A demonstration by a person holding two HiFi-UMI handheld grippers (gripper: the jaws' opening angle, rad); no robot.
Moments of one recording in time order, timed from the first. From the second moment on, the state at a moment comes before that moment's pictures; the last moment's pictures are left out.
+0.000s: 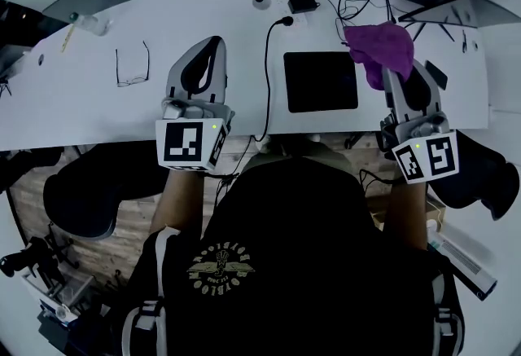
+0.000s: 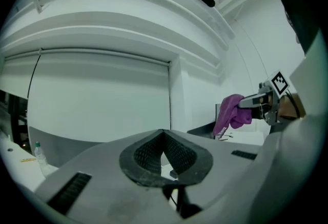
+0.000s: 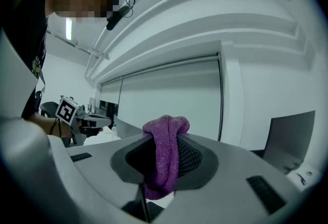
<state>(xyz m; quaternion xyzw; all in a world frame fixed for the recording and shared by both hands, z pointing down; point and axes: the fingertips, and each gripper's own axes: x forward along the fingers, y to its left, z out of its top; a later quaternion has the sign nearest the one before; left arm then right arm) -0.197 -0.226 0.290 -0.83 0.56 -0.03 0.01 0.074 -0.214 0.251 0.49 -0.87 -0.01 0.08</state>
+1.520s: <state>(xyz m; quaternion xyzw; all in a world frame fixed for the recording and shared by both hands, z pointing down) -0.158 -0.249 0.410 -0.83 0.54 -0.14 -0.04 0.011 -0.253 0.455 0.39 -0.90 0.15 0.11</state>
